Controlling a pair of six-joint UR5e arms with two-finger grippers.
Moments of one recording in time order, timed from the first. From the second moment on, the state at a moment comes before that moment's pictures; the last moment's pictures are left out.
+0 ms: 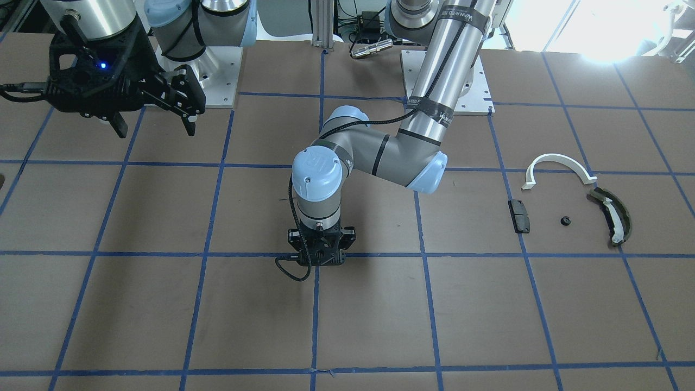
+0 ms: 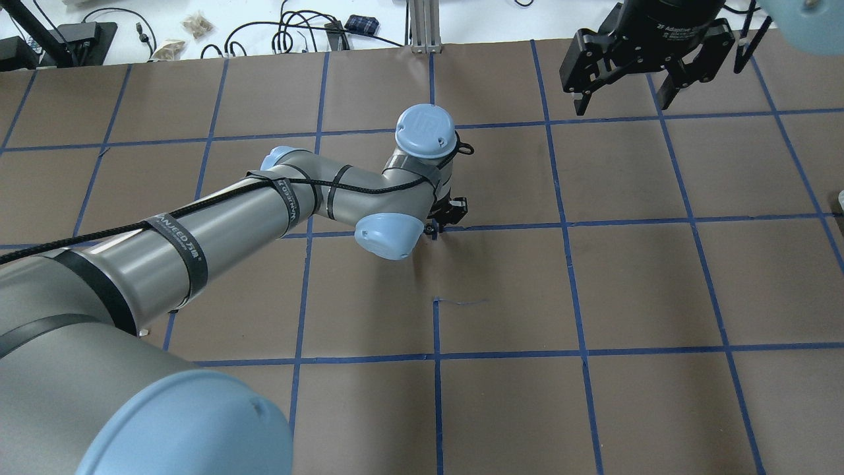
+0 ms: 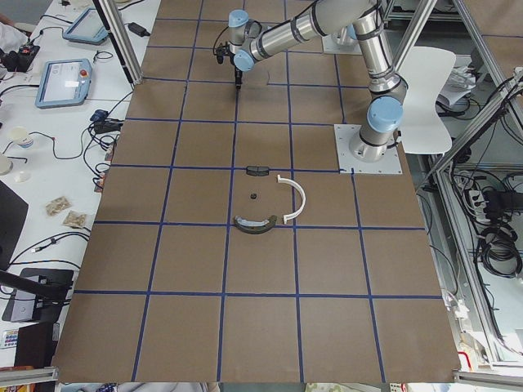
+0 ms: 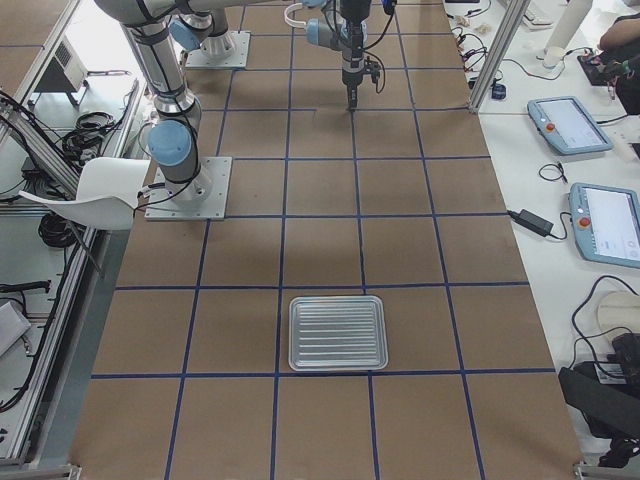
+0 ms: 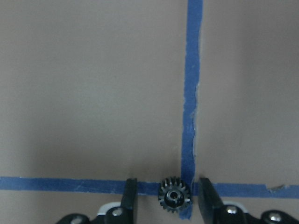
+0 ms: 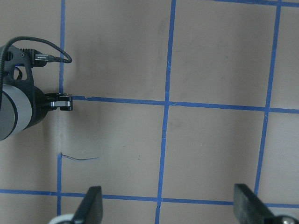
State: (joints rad) left arm -1.97 -2.16 -1.67 -0.85 1.63 -0.43; right arm 1.61 -1.52 1.41 -1.50 -1.58 -0.03
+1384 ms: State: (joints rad) left arm -1.52 -1.91 -1.74 -1.15 1.68 0.05; right arm 1.61 -1.52 1.41 -1.50 -1.56 -0.03
